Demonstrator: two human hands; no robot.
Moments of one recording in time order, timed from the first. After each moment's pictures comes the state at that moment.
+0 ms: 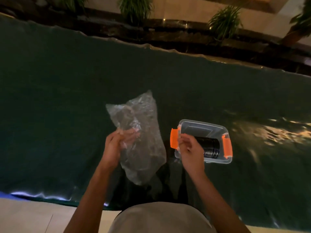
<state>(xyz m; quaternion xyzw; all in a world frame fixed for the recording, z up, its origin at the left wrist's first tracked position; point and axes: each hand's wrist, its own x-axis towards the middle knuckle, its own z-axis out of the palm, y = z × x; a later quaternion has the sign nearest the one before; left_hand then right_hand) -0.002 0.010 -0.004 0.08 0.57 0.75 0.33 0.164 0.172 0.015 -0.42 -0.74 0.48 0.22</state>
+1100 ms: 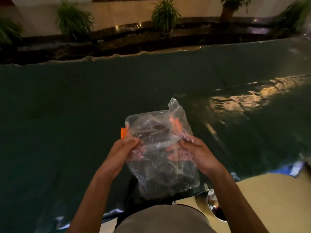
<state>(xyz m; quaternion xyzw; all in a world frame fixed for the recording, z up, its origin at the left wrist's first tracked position) 0.143 0.127 0.049 0.20 0.63 0.54 0.52 0.354 0.257 0.062 -0.33 -0.48 0.80 0.15</state>
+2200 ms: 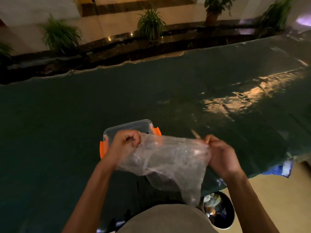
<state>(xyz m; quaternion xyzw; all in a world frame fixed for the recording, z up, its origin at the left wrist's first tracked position) 0.201 0.217 0.096 0.48 0.62 0.48 0.39 0.465 0.341 0.043 -0.28 -0.35 0.84 0.30</state>
